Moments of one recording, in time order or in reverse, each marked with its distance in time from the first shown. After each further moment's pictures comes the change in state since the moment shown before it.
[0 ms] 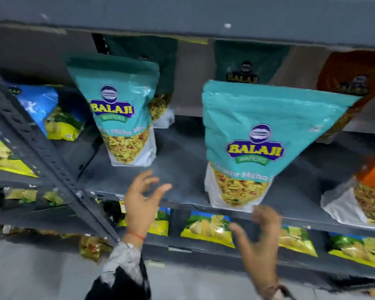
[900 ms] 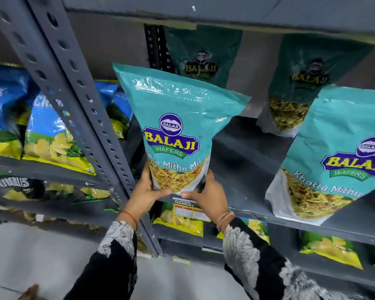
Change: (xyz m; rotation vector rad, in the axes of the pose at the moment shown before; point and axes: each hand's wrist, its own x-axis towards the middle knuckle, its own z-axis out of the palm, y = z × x) left_hand 0.099 -0.050 -0.132 -0.042 -0.430 -0.188; right_hand 0.038 -0.038 0.234 -0.129 -0.558 0.320
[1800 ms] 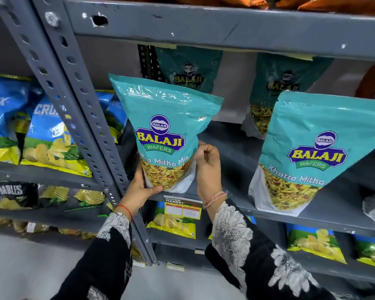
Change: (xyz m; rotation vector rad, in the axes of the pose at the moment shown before) left_hand -0.001 0.010 0.003 0.077 0.026 -0.049; right_hand 0.000 -0.071 -0.029 0.817 0.315 -0.050
